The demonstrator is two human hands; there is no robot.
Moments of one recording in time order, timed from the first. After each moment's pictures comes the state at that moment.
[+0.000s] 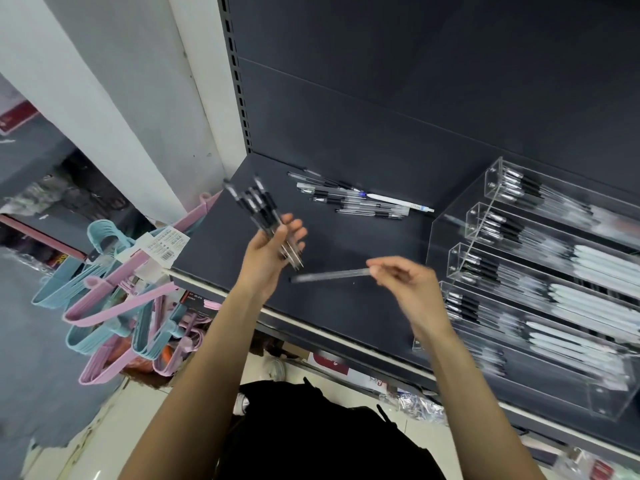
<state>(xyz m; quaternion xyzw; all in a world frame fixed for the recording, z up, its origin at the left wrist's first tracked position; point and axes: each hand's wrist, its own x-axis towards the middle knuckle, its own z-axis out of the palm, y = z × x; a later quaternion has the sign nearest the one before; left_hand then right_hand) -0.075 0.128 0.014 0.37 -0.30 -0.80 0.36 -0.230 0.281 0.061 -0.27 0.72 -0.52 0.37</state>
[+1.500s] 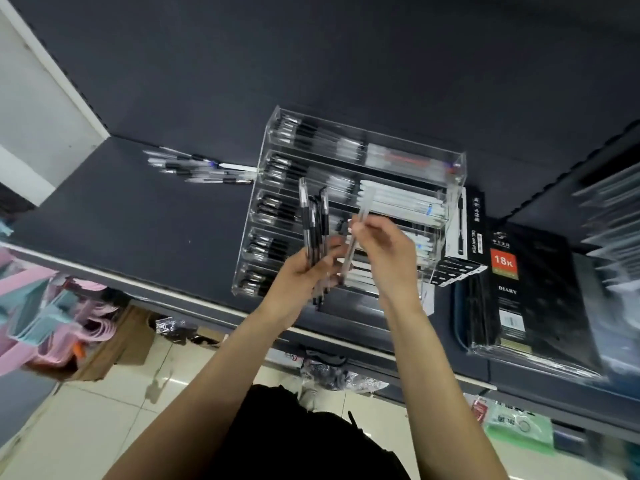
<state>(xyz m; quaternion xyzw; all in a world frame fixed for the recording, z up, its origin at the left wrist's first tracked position) -0.288 0.419 0.072 0.32 -0.52 -0.77 0.19 -0.407 0.485 0.103 -0.26 0.72 -0.59 0.25</state>
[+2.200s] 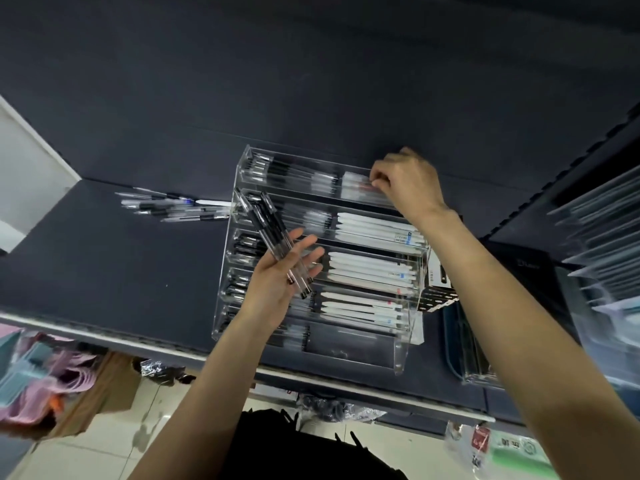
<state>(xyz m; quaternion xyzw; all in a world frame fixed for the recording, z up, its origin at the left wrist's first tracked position) -0.326 0.375 0.088 0.33 -0.34 -0.84 0.27 -0.568 0.409 0.136 -0.58 0.81 -0.10 -0.10</state>
